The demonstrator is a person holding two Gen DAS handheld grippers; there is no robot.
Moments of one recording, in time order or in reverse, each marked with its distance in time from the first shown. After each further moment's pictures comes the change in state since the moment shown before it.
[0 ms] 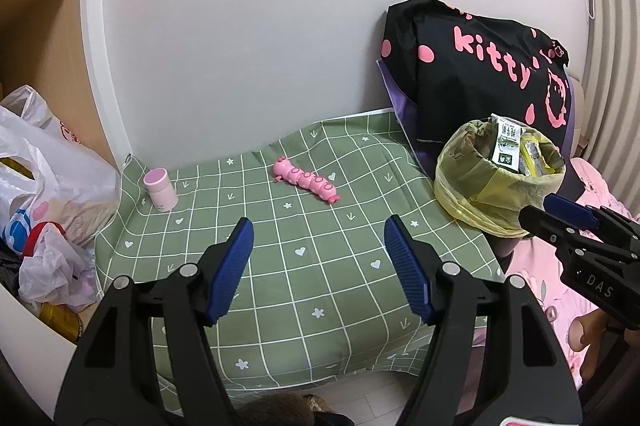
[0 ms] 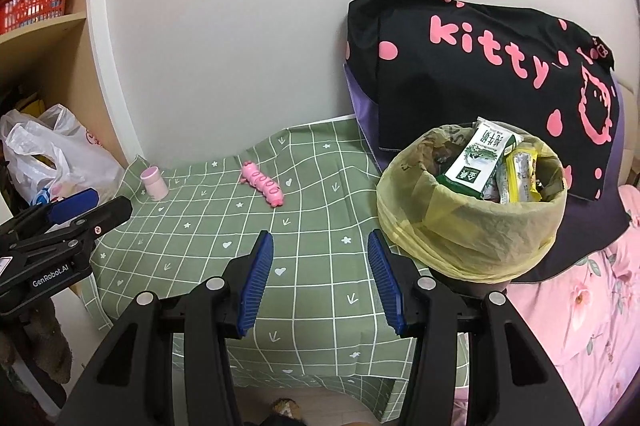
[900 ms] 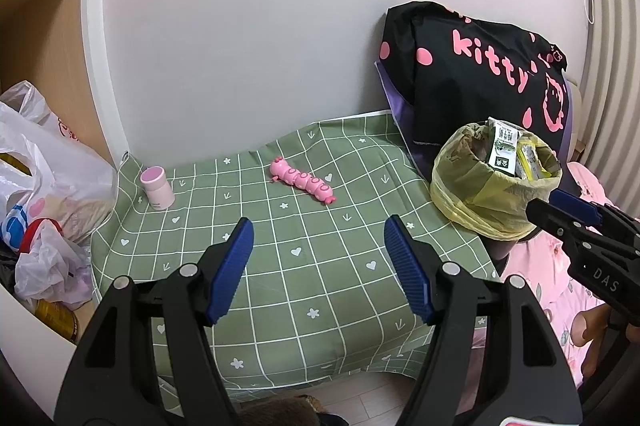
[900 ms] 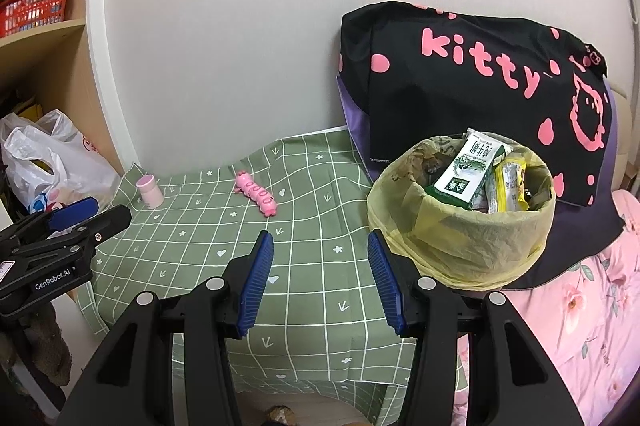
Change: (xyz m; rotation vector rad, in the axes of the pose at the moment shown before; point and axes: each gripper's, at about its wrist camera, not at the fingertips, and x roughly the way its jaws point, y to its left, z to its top) left arm -0.001 0.000 0.001 -0.015 -0.003 -0.012; right arm -0.011 -0.001 0.004 -0.003 -0.034 -0.022
